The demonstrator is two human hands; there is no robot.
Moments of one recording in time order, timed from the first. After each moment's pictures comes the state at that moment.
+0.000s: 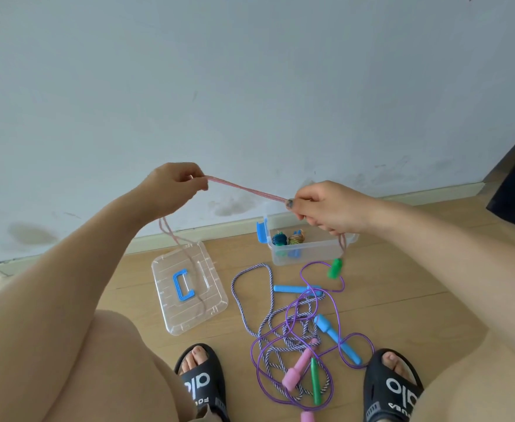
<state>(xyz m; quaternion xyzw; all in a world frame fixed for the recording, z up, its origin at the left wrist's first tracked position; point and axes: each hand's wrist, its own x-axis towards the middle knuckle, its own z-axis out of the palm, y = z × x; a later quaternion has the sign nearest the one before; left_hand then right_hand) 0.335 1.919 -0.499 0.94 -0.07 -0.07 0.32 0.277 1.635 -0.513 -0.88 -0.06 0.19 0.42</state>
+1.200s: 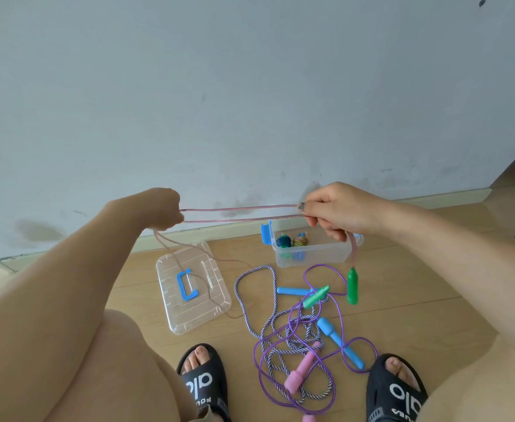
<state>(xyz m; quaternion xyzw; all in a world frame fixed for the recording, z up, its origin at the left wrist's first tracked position) 0.349 1.951 -0.522 0.98 -0.04 -0.19 -0.03 0.273 1.633 -0.505 -0.89 -0.05 0.19 0.40</state>
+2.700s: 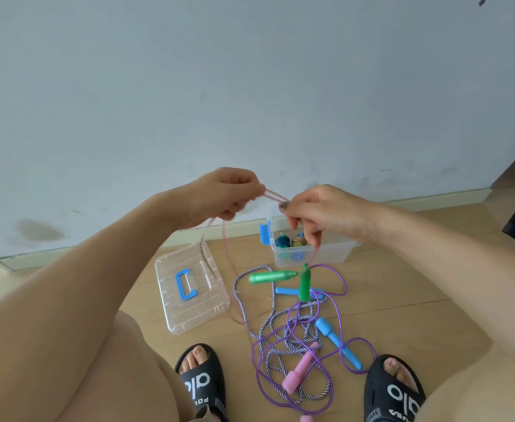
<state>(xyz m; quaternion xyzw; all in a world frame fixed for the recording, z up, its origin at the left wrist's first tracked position) 0.310 1.864 -0.485 0.81 -0.17 -0.26 0.50 0.268 1.648 -0.505 -0.84 -0.08 0.22 0.49</state>
